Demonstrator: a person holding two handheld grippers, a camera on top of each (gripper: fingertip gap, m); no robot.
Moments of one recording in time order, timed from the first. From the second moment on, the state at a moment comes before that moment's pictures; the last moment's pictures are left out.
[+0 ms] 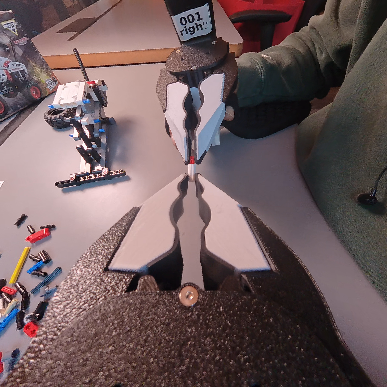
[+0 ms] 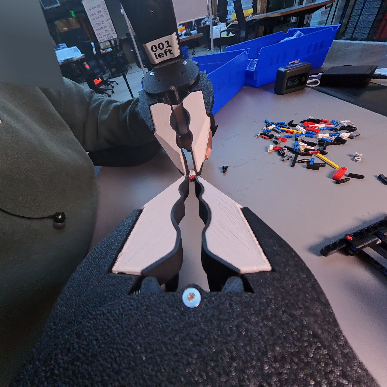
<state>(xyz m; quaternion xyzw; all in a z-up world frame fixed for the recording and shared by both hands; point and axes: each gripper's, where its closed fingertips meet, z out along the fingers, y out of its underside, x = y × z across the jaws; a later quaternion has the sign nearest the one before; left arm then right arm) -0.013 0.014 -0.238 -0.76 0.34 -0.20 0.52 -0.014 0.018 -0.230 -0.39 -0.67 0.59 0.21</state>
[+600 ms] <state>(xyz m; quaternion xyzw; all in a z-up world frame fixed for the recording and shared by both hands) -0.034 0.033 -0.208 -0.73 0.11 -0.40 0.54 -0.027 0.040 -0.210 -0.35 -0.66 0.53 0.40</state>
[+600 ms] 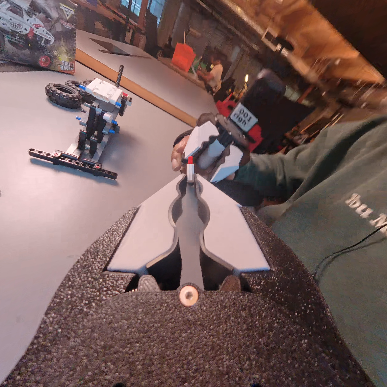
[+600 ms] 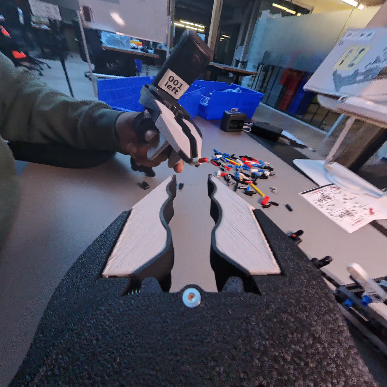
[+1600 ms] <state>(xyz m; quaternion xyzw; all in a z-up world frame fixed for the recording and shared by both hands) -0.060 0.042 -0.194 -0.59 -0.12 -0.64 0.47 -0.077 0.042 -0.193 -0.24 -0.71 0.38 0.54</state>
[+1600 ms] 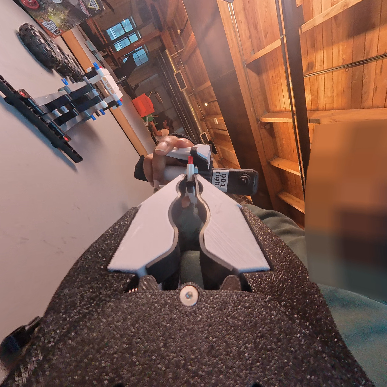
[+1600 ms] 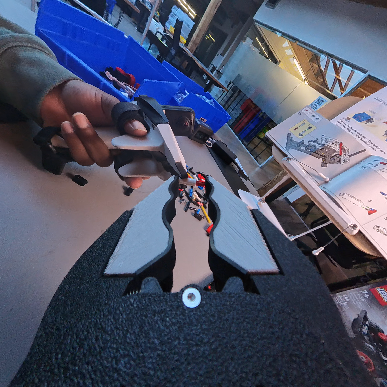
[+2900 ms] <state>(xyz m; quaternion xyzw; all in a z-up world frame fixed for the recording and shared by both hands) -0.044 0.032 -0.182 -0.59 -0.06 -0.64 0.49 -0.061 0.029 -0.182 -0.26 -0.66 0.44 0.55</state>
